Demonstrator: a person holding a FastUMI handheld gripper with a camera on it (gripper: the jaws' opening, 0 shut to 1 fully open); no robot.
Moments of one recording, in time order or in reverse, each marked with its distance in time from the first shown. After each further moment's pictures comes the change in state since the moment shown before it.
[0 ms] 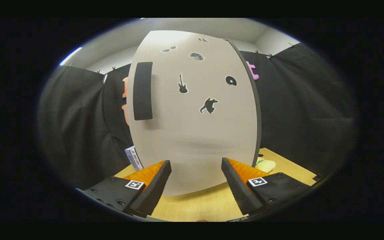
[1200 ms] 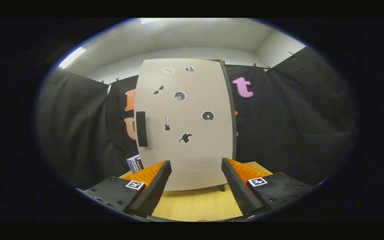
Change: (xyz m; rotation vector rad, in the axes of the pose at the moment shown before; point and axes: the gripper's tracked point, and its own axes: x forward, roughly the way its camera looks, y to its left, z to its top) arm -0.101 -0.061 0.102 -0.041 -0.114 0.012
